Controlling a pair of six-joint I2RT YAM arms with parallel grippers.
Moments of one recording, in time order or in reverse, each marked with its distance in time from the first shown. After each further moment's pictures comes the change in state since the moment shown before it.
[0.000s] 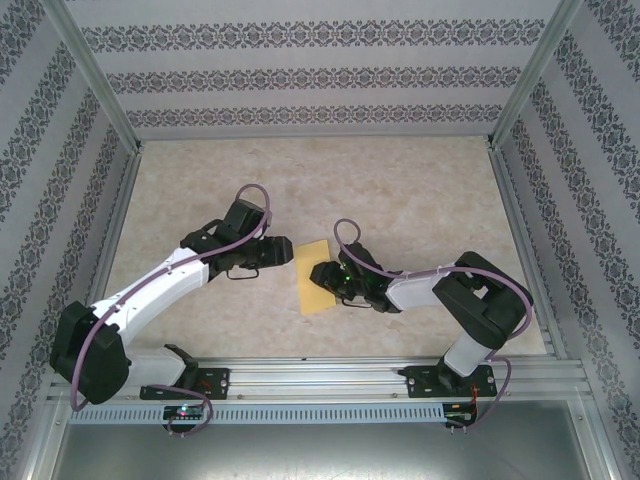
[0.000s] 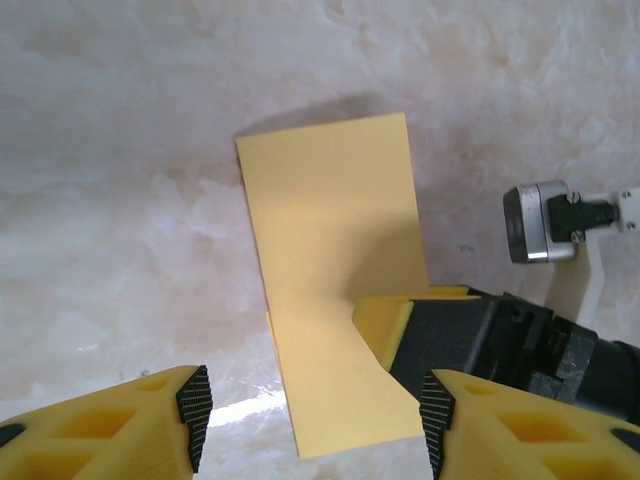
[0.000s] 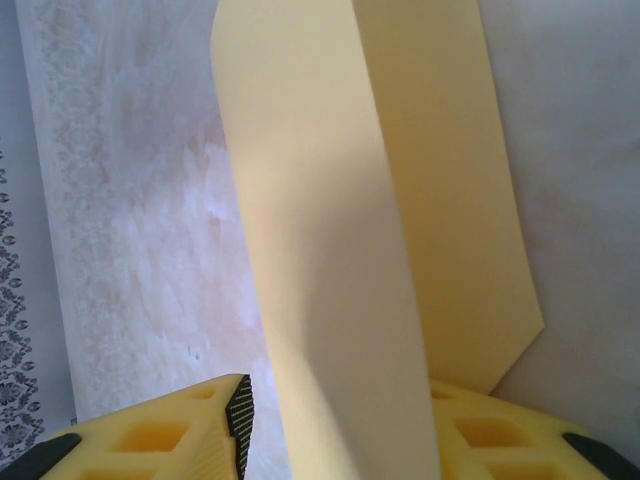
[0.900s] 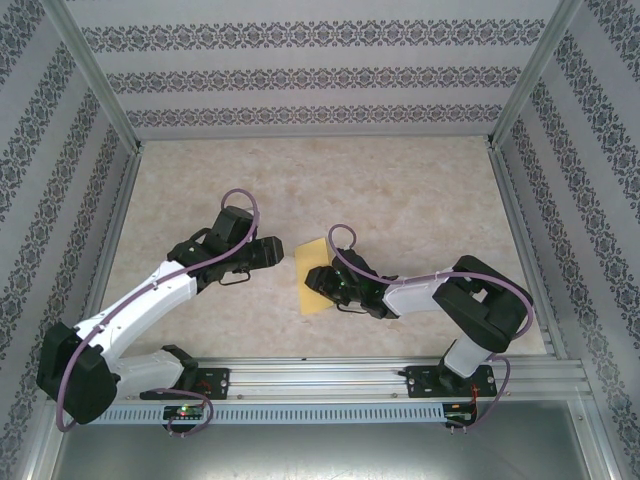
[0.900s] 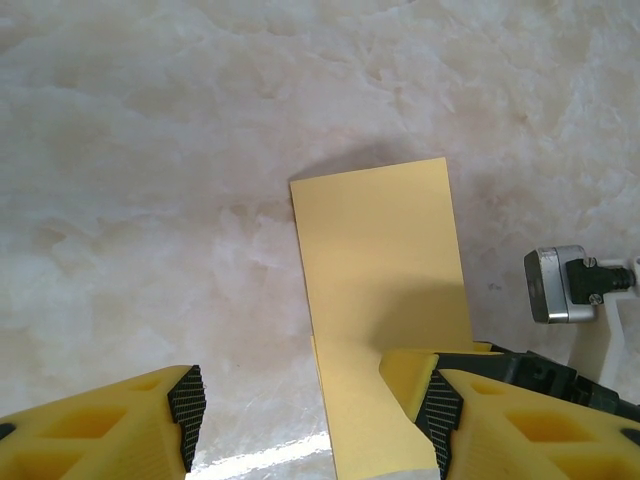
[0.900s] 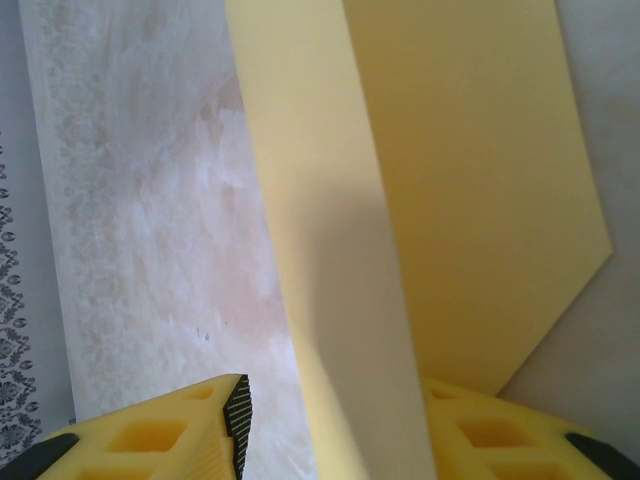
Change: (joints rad) left arm 0.005 -0.120 -0.072 0.018 -0.108 0.001; right arm 0.072 -0.013 -0.003 -0.001 0.071 0.049
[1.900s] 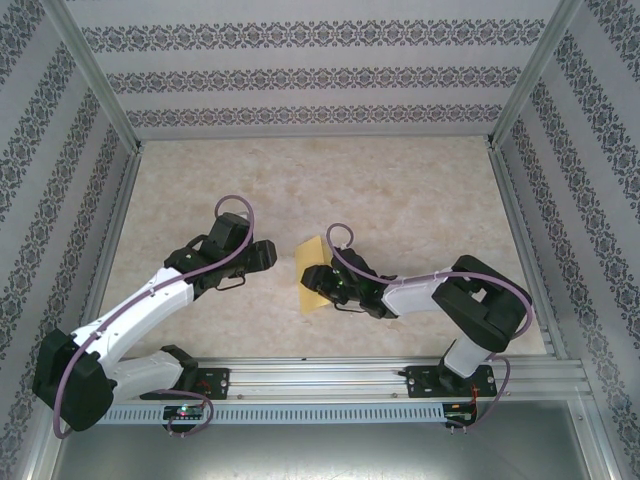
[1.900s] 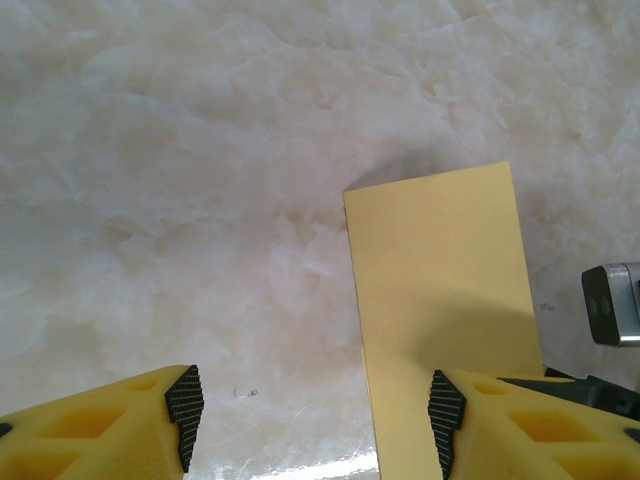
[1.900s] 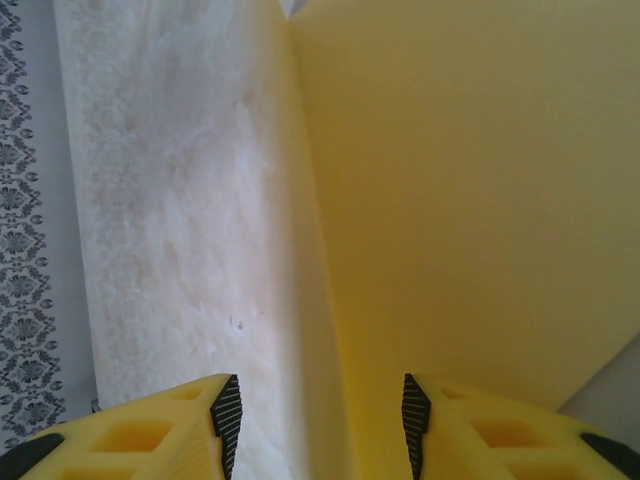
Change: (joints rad) left arm 0.006 -0.043 -0.063 0.014 -0.079 -0.001; right arm -0.005 0.005 0.008 0.031 -0.034 -0.010
